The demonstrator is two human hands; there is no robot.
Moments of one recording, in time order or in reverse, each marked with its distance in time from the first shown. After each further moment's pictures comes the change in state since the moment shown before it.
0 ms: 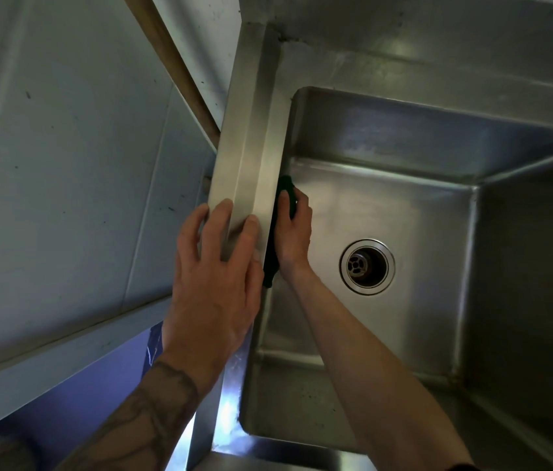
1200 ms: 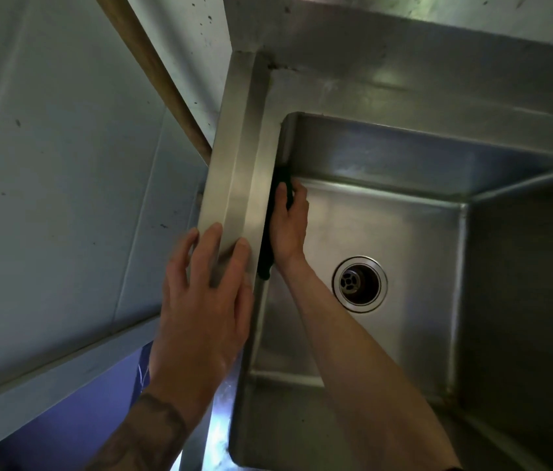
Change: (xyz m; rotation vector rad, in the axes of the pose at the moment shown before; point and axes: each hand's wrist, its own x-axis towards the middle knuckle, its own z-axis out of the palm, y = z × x) left_hand -0.001 0.000 -0.003 -0.022 -0.026 -0.001; right_hand 0.039 -0.016 0.005 0.046 0.003 -0.055
